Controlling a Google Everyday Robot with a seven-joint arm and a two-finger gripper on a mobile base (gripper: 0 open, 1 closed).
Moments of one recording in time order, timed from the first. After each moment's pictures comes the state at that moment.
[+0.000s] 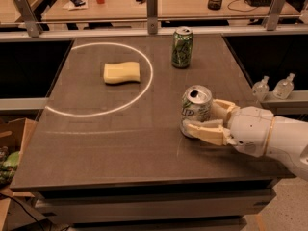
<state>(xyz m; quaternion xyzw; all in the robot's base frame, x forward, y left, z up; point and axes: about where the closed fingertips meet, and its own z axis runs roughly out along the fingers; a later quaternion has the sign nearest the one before) 0.455 -0.109 0.866 -0.39 0.67 0.28 0.57</state>
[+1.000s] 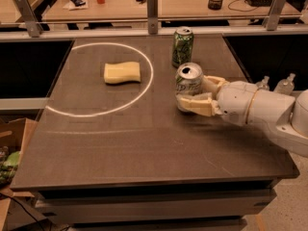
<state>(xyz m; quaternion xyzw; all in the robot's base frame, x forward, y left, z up) 0.531 -0.108 0.878 -0.38 0.67 0.23 0.60</state>
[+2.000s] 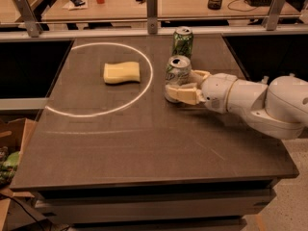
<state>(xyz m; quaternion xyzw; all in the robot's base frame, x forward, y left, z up) 0.583 -0.085 0.858 -0.35 0.69 0.26 0.57</state>
